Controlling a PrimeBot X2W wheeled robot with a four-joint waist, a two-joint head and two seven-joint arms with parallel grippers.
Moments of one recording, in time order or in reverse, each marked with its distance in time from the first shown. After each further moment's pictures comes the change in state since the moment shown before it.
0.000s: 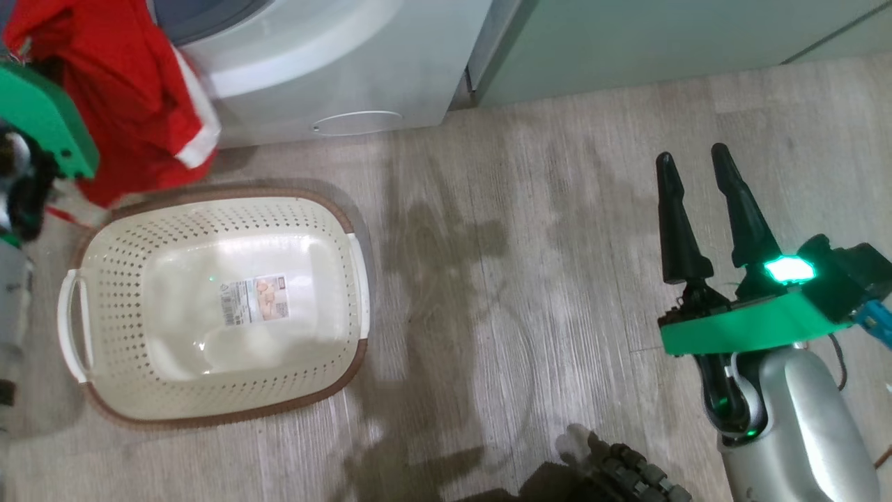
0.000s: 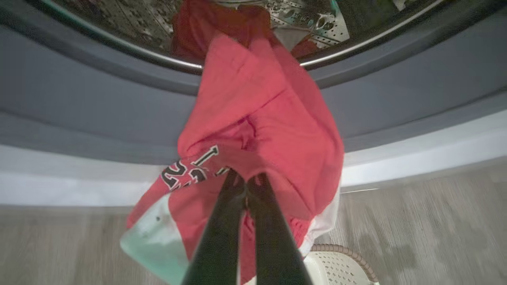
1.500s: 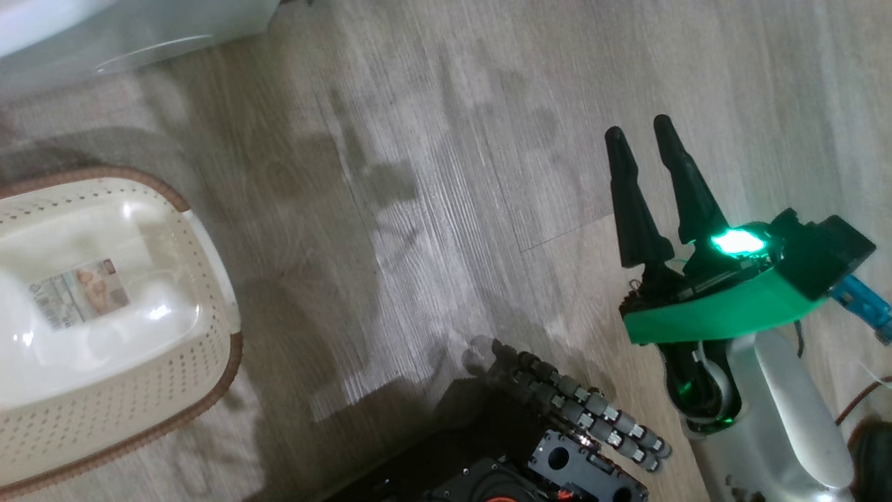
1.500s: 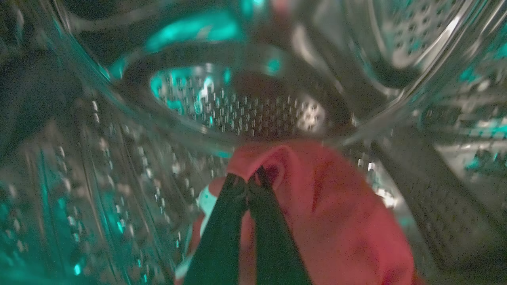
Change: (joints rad) left arm -0.534 0.266 0.052 0.041 0.163 0.101 -0.170; right arm -0.068 0.001 0.143 -0.024 0.176 0.000 -0.005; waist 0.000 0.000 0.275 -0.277
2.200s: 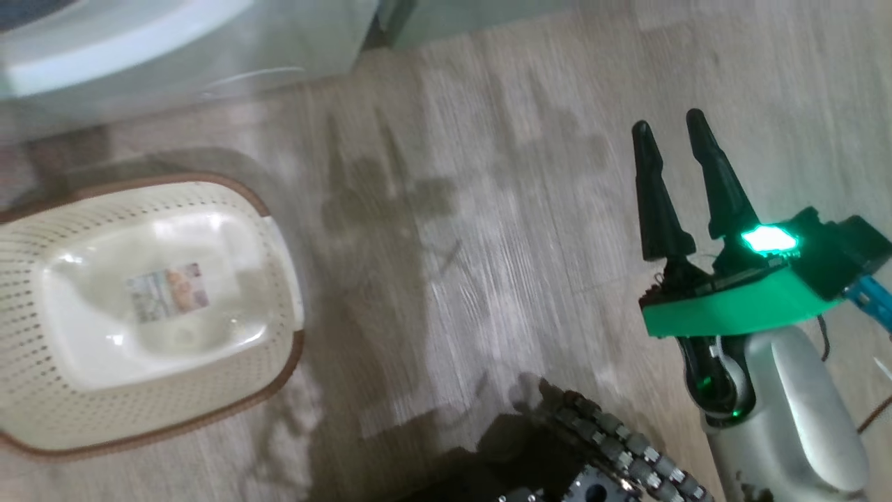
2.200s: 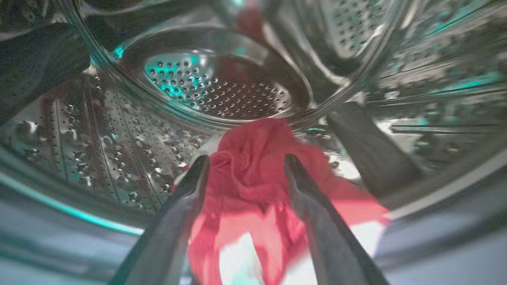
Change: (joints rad) left arm 0.339 -0.167 0.028 -0.012 -0.080 -0.028 -0.272; right arm 0.000 0.000 -0.071 0.008 -0.104 0.000 0.000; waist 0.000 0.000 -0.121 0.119
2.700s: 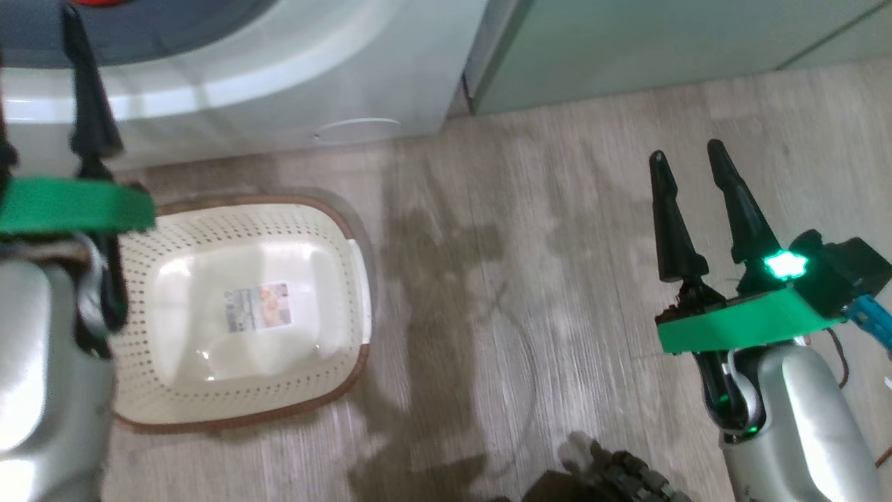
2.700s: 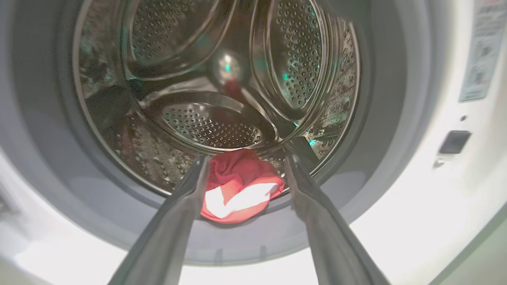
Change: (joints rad) left arm 0.552 -0.198 0.058 -0.621 0.078 0.125 -0.005; right arm 0.056 0.000 -0.068 0.016 -0.123 0.000 0.016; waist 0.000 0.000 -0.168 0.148
